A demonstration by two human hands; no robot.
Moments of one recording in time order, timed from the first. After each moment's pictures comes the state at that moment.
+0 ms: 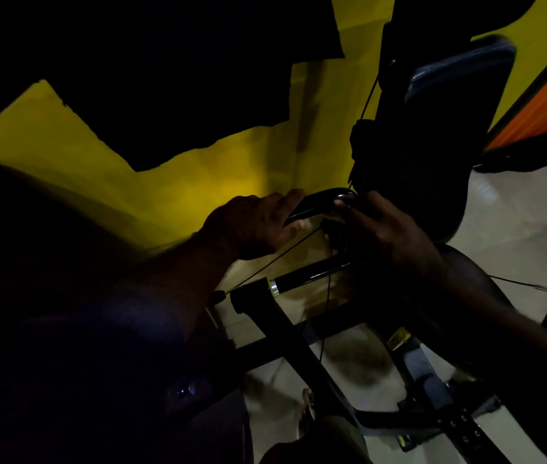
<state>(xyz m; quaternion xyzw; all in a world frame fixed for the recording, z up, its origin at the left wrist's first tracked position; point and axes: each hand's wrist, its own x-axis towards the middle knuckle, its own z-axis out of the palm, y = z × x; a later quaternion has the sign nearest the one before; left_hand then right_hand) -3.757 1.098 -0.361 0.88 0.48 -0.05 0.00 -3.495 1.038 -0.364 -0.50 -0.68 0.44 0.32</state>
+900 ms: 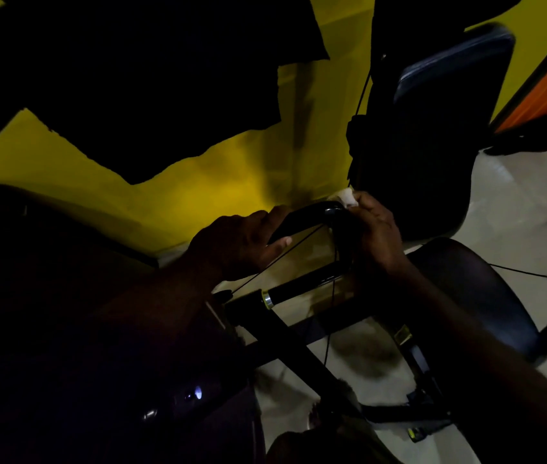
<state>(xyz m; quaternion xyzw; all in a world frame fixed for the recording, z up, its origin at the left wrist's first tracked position) -3.762 1.093 -0.375 0.90 0.44 0.02 -0.02 -3.509 1.080 -0.390 -0.55 -0.46 0.51 0.48</state>
